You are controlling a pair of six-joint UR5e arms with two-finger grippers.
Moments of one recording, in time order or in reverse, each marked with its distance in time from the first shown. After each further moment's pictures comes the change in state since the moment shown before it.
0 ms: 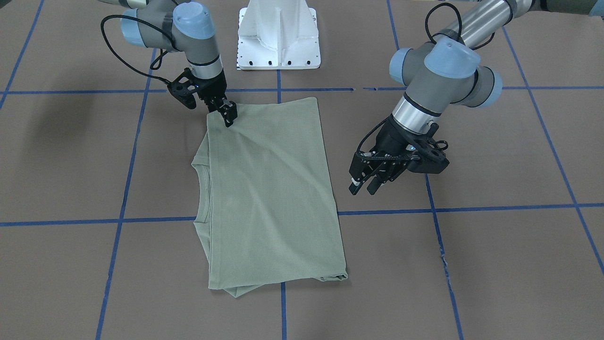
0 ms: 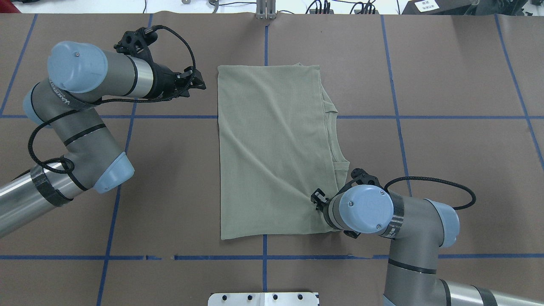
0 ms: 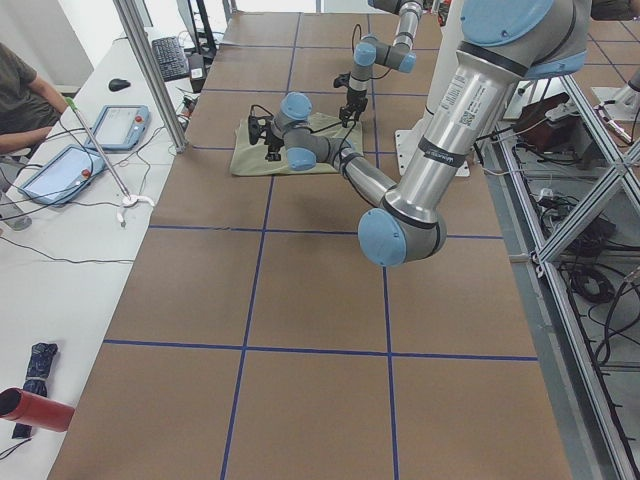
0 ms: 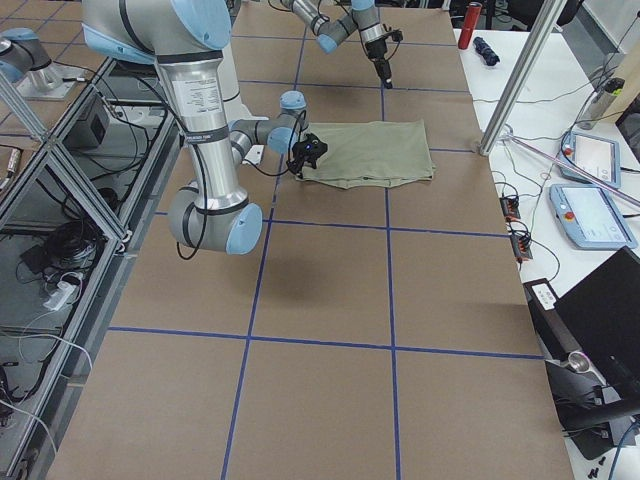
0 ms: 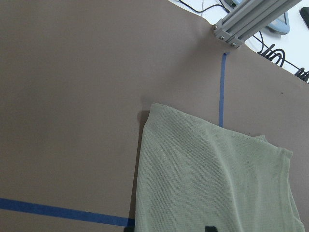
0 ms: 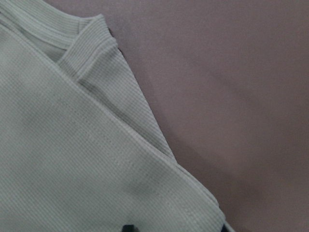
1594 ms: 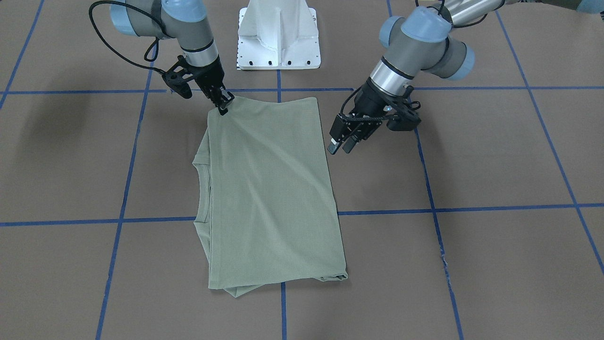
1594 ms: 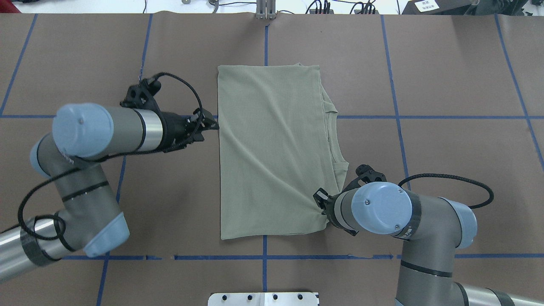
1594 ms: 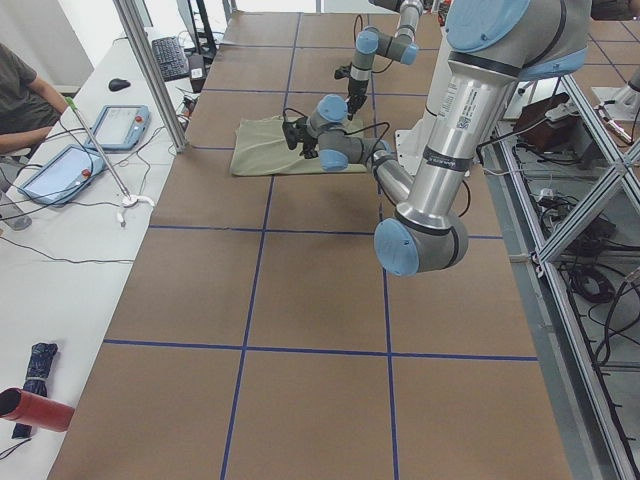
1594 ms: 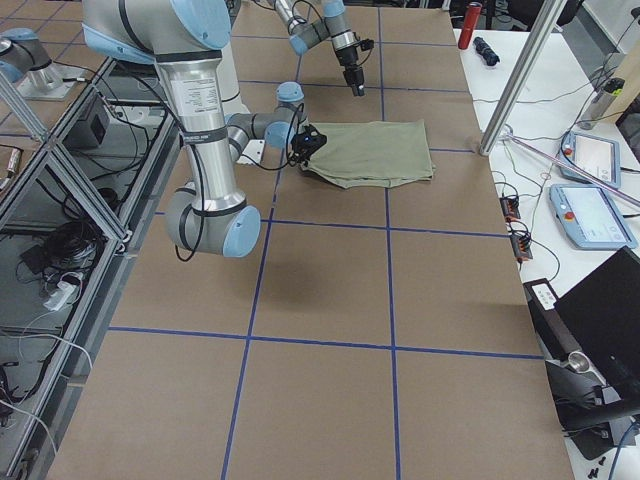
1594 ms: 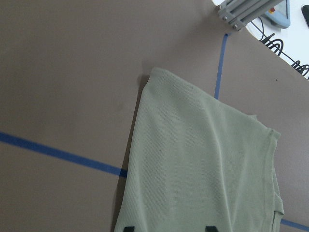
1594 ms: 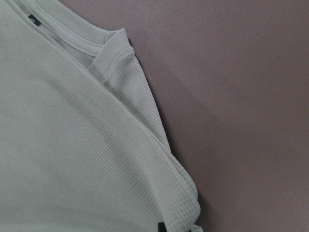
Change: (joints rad) left arm 0.261 0.139 -0.216 -0.001 0.193 -0.398; right arm 0.008 -0.034 0.095 0.006 0.019 0.004
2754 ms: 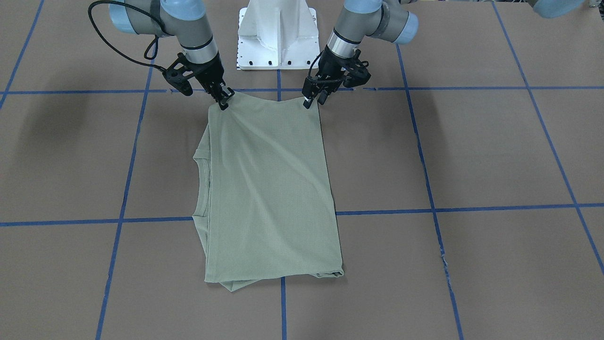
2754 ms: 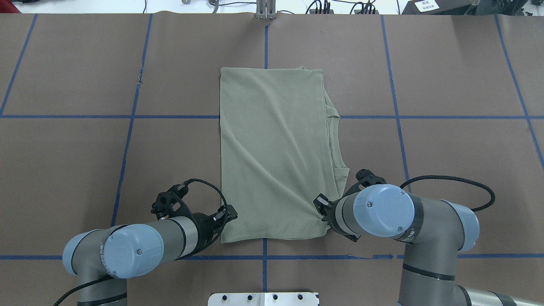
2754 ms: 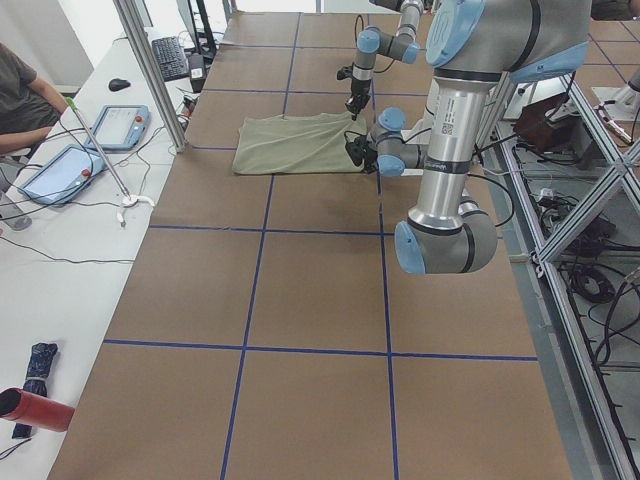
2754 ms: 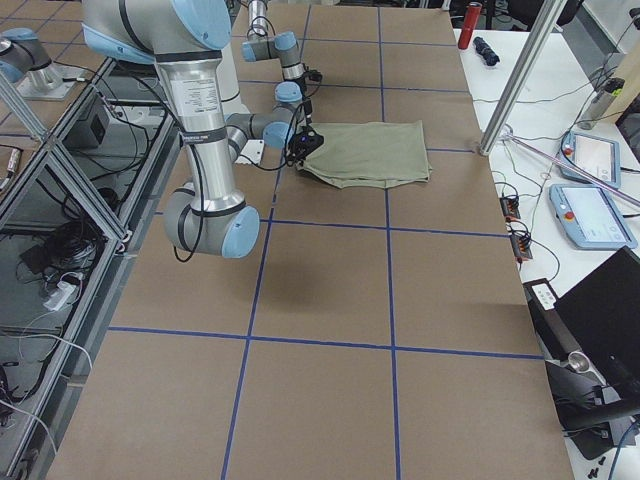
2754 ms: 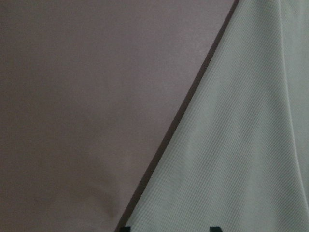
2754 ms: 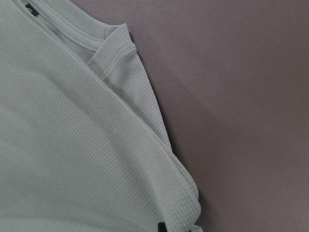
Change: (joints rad) left arm 0.336 0.047 -0.039 0.157 0.200 -0.174; right arm -0.007 -0.003 0.006 0.001 0.024 0.000
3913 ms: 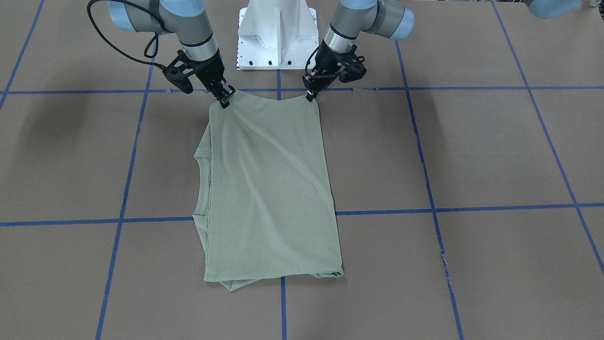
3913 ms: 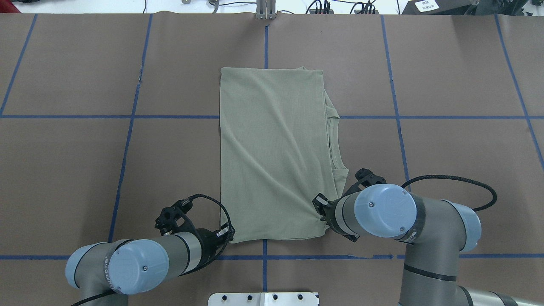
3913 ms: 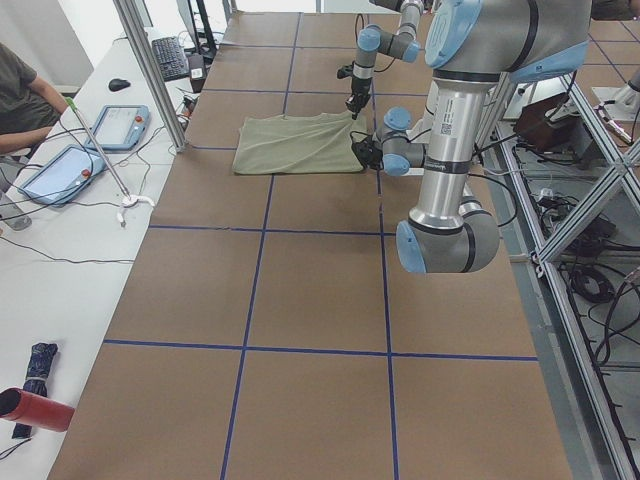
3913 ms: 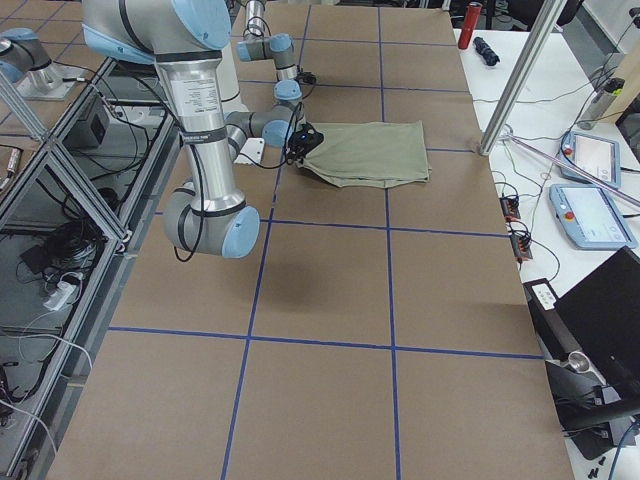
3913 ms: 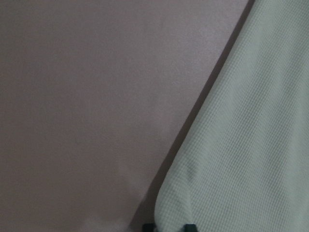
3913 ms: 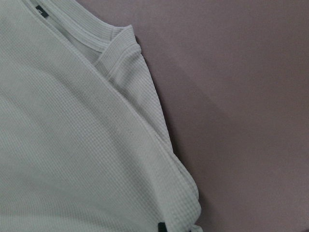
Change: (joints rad) left arm 0.024 -0.002 -0.019 0.013 -0.002 -0.024; right arm -0.002 0.000 0.016 0.000 0.000 0.001
